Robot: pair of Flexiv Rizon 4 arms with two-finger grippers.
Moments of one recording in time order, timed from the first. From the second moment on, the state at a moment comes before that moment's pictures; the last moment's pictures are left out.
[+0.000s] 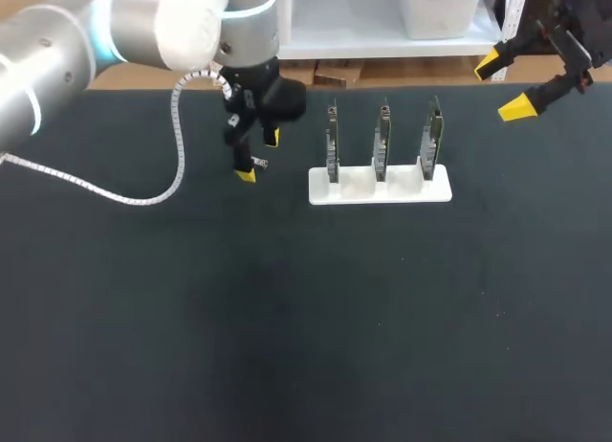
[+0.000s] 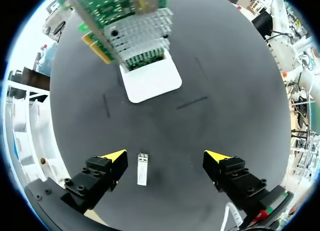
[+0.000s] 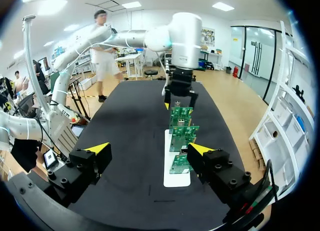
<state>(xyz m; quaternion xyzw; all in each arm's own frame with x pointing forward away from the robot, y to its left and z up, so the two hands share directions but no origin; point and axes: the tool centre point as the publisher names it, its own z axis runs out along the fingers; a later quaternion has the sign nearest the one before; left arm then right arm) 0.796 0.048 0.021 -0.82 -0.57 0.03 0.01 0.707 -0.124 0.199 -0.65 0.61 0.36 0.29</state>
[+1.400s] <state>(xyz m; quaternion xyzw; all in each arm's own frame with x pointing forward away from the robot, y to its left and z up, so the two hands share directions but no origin) 0.818 0.086 0.003 -0.80 -0.60 0.02 0.04 0.707 -0.124 0.199 -0.65 0.61 0.36 0.29</state>
